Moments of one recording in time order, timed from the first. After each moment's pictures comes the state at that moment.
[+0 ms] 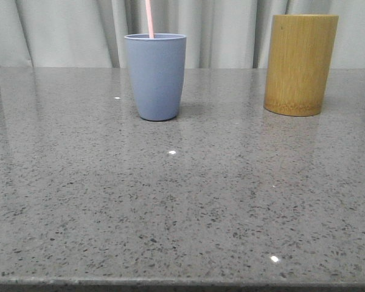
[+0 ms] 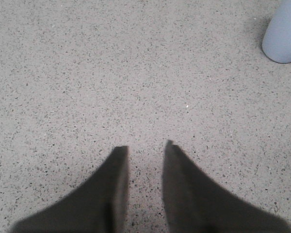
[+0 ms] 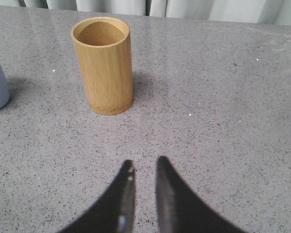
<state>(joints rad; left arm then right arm) -0.03 0.72 -0.86 -0.17 0.95 0.05 0.18 0.47 -0.69 -0.05 0.70 0.13</state>
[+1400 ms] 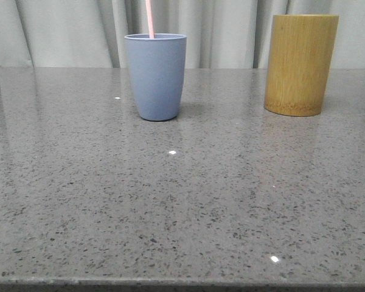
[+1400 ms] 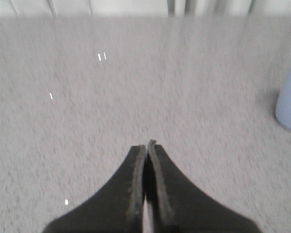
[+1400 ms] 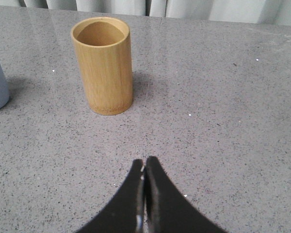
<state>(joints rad) -0.03 0.54 -0.63 -0.14 0.51 0.05 0.18 0.47 -0.69 -0.05 0.70 0.13</state>
